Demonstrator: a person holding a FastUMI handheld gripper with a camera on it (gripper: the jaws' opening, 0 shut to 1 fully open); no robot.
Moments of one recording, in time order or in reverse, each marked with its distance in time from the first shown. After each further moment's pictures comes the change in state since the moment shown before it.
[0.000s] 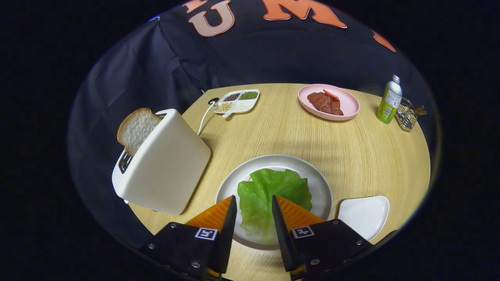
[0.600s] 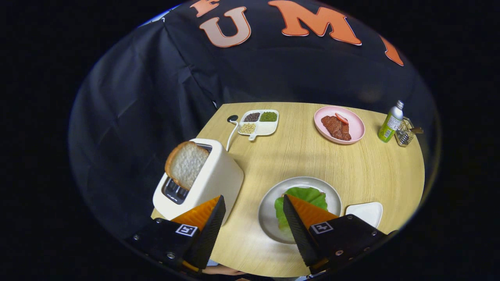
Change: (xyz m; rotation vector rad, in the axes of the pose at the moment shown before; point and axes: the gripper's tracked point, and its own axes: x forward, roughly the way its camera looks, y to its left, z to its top) arm -0.052 0.086 0.063 0.028 -0.010 0.023
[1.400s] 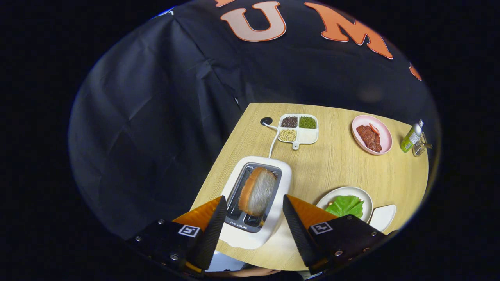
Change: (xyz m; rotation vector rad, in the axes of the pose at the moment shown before) arm 0.031 0.121 0.043 -0.035 0.084 0.037
